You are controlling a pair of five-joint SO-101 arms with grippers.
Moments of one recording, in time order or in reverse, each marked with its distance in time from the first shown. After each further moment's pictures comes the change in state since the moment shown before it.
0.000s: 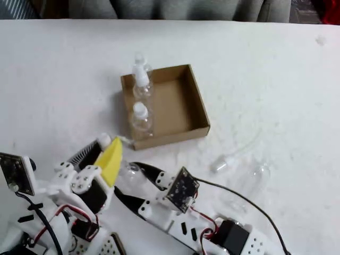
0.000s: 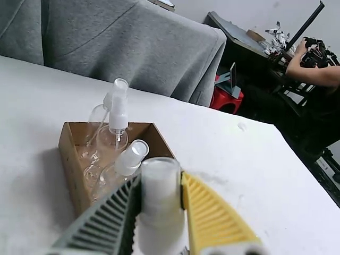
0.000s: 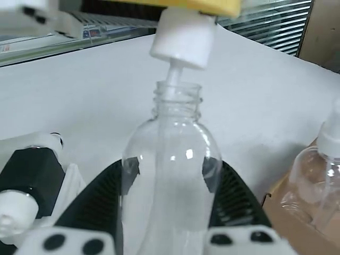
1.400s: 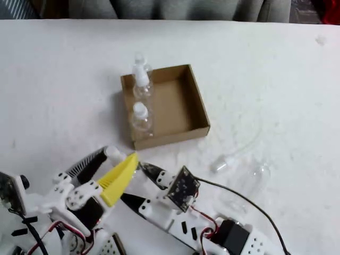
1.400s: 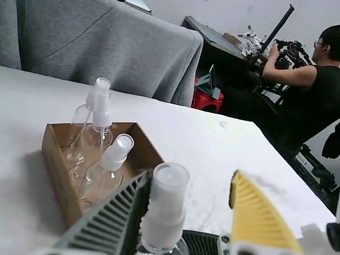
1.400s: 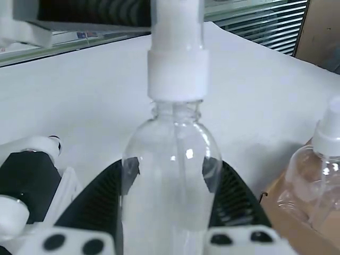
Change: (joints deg) left arm 4.0 -6.6 -0.2 3.8 -0.1; right arm 0.6 0.0 0.0 0.0 0.0
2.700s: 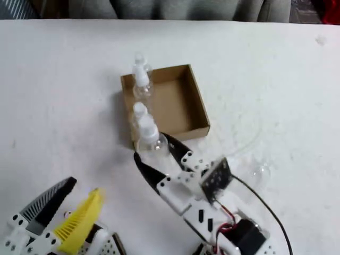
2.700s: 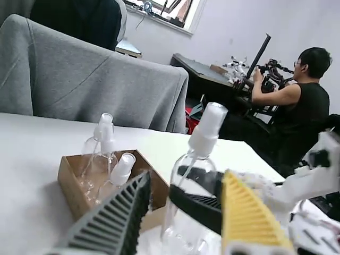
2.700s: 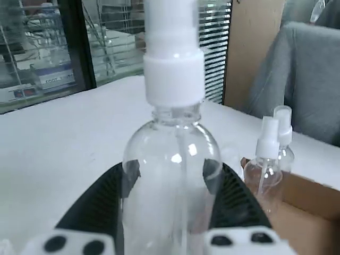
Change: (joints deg) left arm -0.8 -0.3 -24.8 17.3 -6.2; right arm 14.2 0.0 -10.5 0.0 2.9
